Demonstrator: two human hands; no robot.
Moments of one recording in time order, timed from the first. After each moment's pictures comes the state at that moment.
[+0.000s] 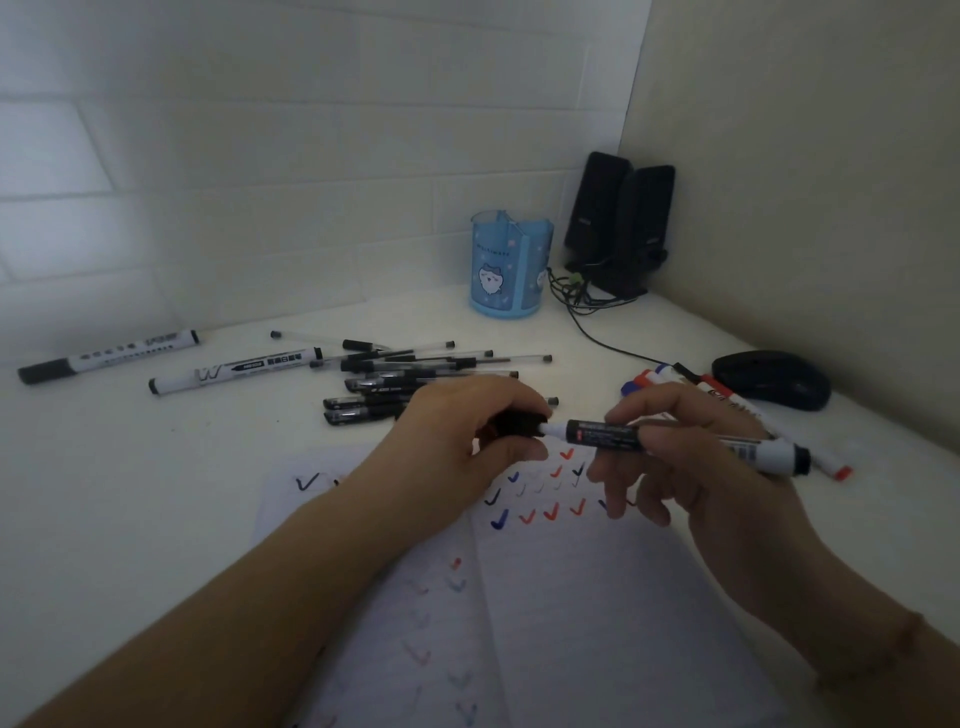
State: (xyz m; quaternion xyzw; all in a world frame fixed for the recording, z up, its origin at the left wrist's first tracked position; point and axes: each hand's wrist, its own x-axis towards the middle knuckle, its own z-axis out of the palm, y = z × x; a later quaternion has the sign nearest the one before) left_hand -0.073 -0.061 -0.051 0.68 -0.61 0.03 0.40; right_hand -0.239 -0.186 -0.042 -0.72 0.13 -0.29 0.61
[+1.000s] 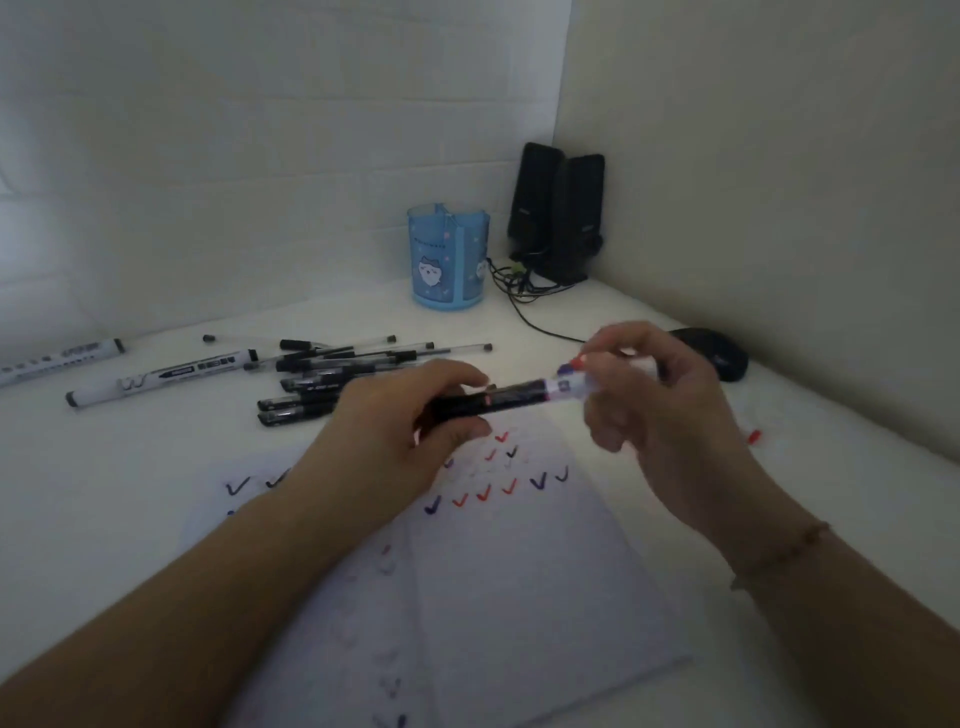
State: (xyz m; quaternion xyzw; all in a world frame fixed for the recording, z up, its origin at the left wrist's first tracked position) left_hand -0.087 -0.062 -0.050 0.71 -0.57 0.05 0.41; right_hand -0.246 -0.216 -0.036 -0.69 0.12 -0.35 0.63
